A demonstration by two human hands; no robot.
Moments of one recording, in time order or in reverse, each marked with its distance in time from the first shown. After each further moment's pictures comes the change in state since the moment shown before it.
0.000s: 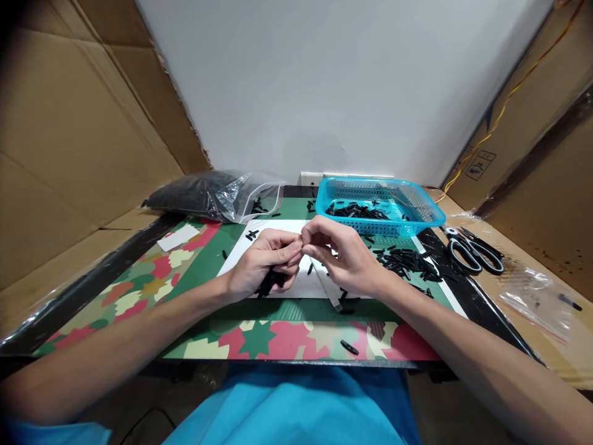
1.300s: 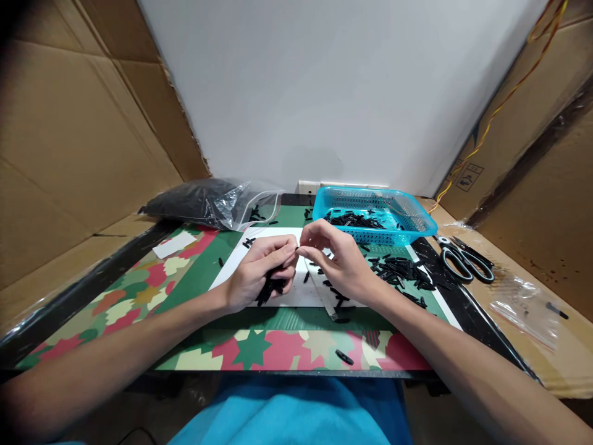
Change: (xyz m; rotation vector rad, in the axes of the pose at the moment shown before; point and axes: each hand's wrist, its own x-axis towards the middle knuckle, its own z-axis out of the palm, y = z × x) left_hand -0.002 0.002 0.005 0.027 0.045 0.109; right_hand 0.005 0.009 0.006 0.034 0.126 0.020
